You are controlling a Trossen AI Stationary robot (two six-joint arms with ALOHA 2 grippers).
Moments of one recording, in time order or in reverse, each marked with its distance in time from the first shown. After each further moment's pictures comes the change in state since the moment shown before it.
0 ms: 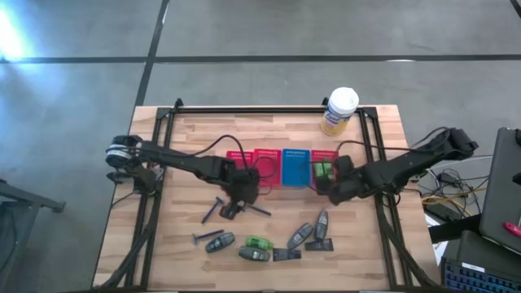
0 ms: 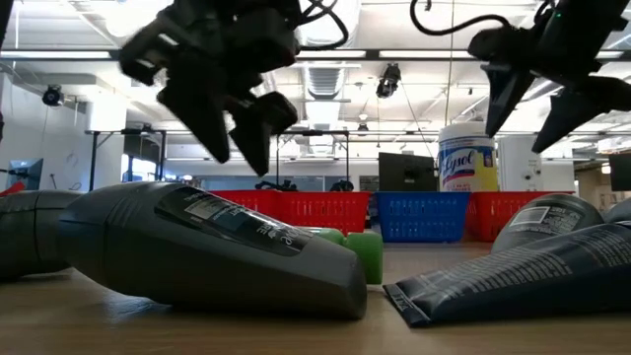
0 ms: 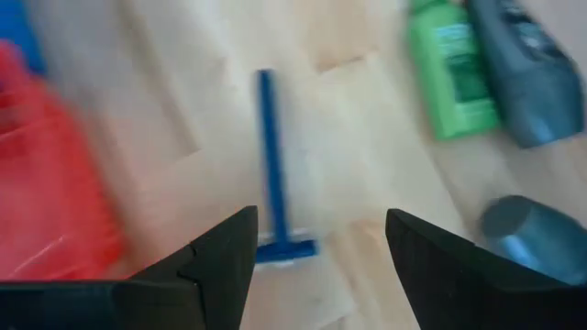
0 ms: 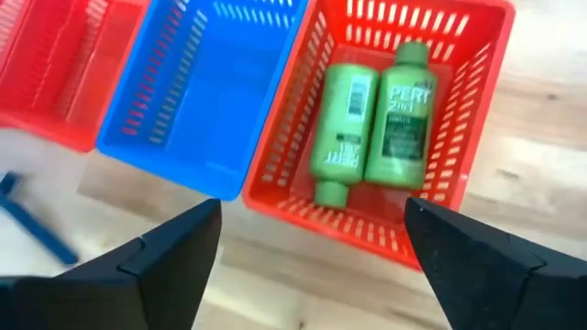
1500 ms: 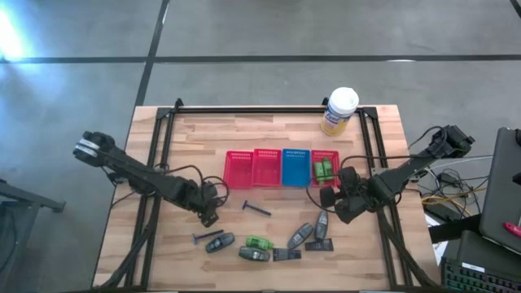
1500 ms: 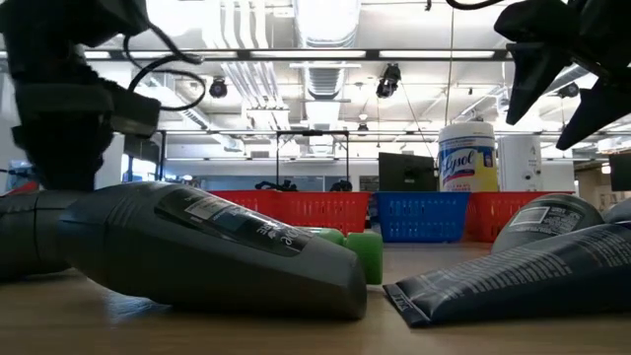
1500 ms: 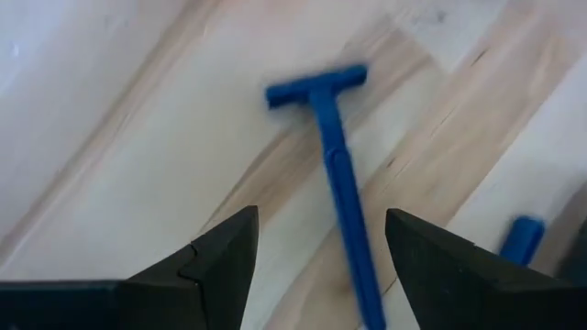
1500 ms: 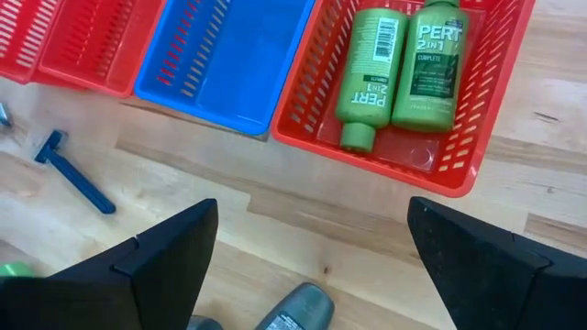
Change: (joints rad) left arm -0.293 -0.333 -0.491 -0.014 -0.389 -1.366; right arm 0.196 0.025 -0.003 -0.002 0.055 0.199
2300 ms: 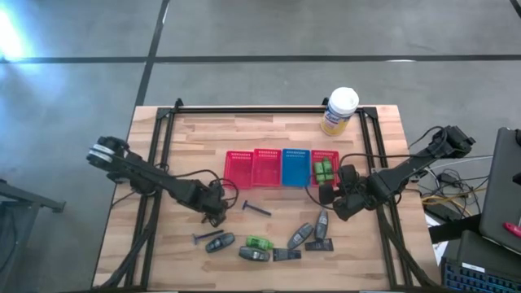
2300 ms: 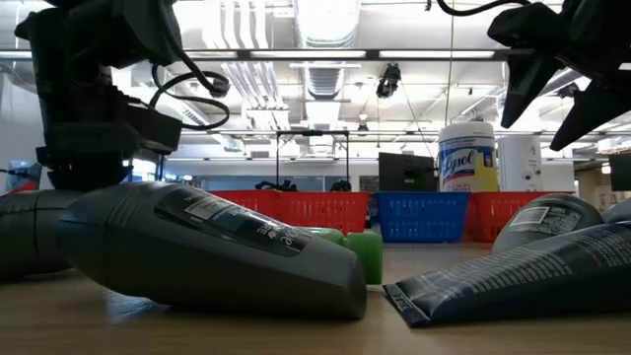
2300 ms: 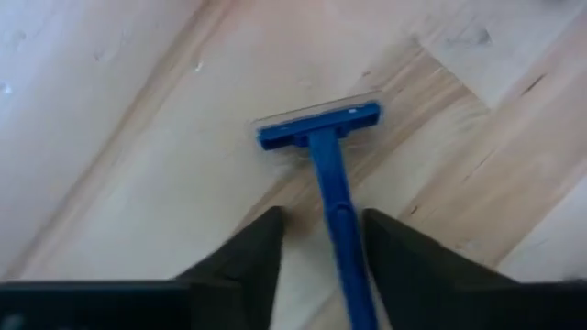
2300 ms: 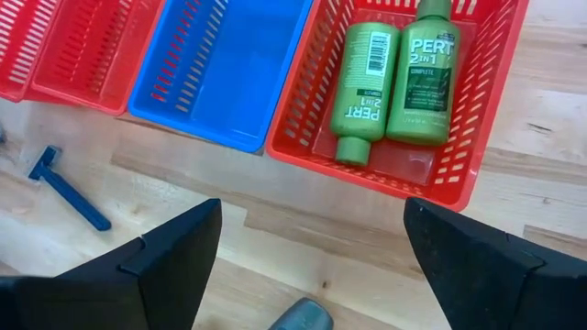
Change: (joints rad) left arm 0.034 0.185 0.096 -0.042 -0.023 0.035; right arm -0.033 0.000 -0.002 -0.001 0.006 -0.011
